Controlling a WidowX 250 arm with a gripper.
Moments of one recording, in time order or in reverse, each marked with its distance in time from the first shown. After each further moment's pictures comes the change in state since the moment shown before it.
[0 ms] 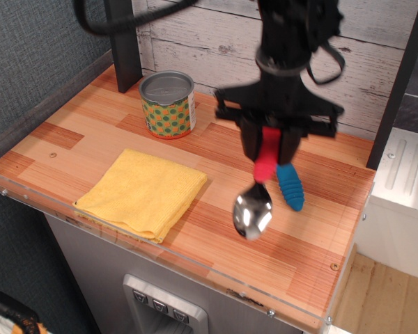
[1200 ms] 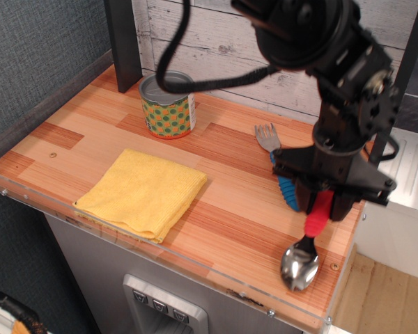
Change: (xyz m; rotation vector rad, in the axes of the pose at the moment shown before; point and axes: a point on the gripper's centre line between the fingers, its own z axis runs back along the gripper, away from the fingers) arm -0.015 -0.054 -0.050 -0.067 -0.042 -0.164
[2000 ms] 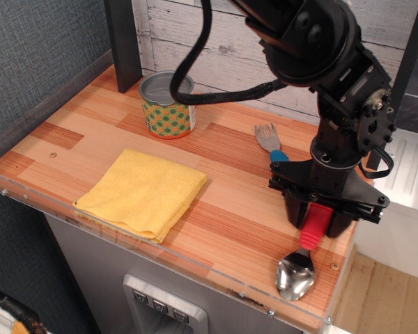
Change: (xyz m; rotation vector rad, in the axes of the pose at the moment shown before) arm -0.008 0.003 -0.012 0.028 0.062 -0.019
